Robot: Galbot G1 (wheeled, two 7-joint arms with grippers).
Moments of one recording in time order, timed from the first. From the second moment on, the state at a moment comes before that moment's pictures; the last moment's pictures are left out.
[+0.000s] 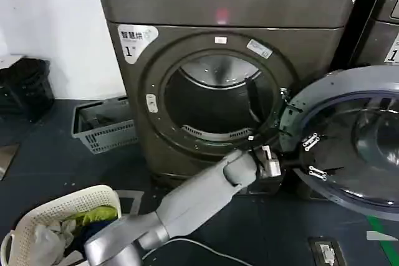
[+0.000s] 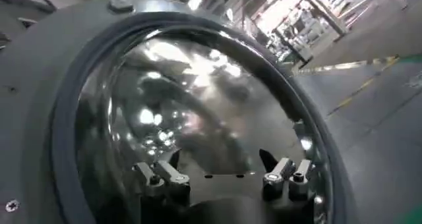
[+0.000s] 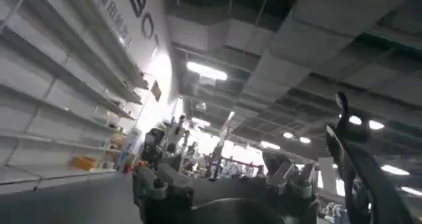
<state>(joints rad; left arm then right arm) 0.24 -1.61 0.50 -1.14 -0.01 -0.36 0.39 -1.74 1.51 2.20 1.68 0.36 0.15 0.07</state>
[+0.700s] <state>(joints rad) 0.33 -1.29 0.54 -1.64 -0.13 -0.38 0.45 -1.74 1.49 2.17 1.67 0.36 0.16 0.07</state>
